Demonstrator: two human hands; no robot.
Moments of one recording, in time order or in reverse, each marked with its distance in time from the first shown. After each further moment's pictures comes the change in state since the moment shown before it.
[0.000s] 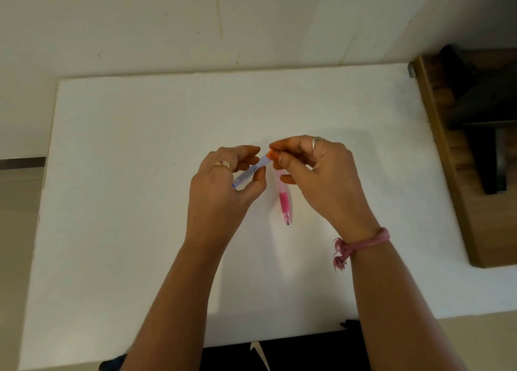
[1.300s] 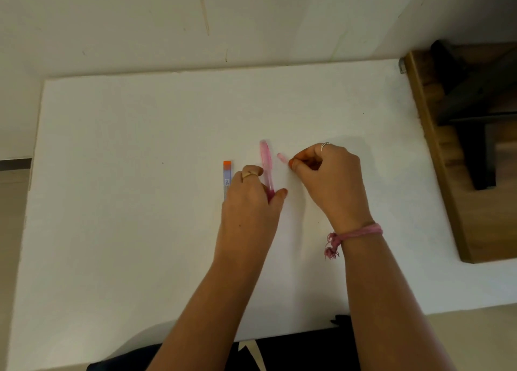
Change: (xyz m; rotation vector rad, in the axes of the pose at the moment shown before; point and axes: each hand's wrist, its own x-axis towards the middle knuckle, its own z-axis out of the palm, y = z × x) left_hand -0.019 0.021 0.047 0.121 -0.236 -0.320; right_hand 0.004 0.023 -0.019 -0.470 0.143 0.140
